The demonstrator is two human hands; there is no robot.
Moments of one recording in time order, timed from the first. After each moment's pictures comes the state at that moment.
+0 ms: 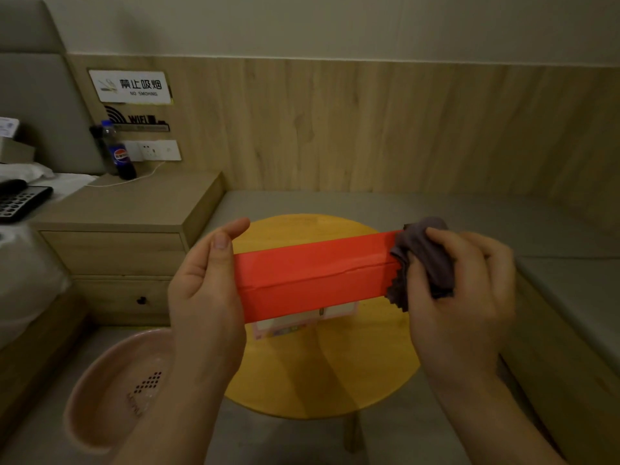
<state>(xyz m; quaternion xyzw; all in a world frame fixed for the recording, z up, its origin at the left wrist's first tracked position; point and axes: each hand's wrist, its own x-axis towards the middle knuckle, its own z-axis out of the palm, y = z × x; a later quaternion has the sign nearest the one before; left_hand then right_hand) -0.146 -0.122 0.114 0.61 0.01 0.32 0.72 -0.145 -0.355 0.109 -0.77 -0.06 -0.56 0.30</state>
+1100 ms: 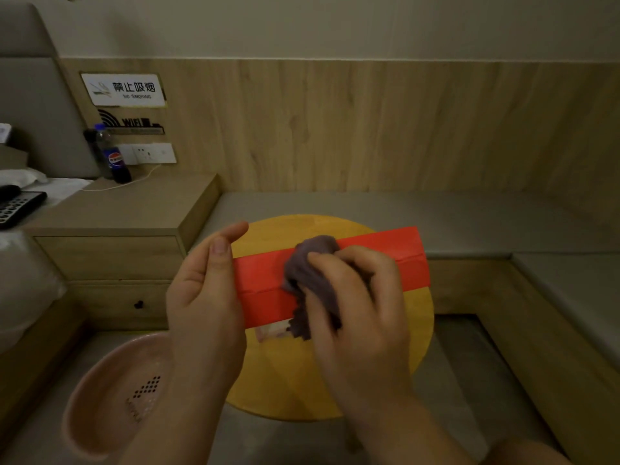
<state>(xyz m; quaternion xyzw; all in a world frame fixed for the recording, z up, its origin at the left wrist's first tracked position) -0.149 -0.128 0.115 0.61 0.01 0.33 0.72 -0.172 -0.276 0.110 -0.76 -0.21 -0.48 0.38</state>
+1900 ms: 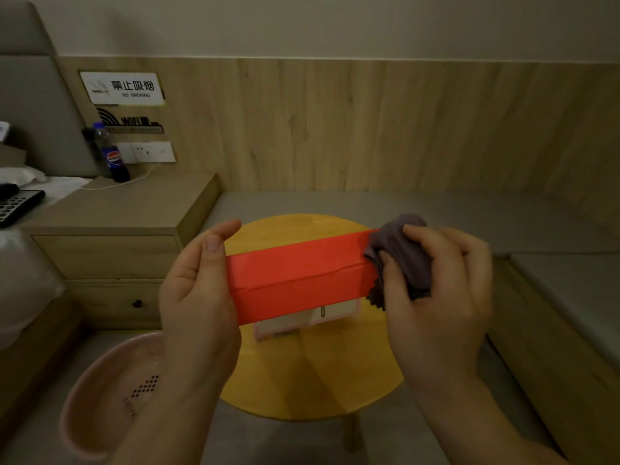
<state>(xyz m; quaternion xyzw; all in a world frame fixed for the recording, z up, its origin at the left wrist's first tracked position) -0.142 -0.122 0.111 0.60 0.02 0.33 0.73 -0.149 -0.338 0.111 -0.76 -0.08 -0.54 0.35</state>
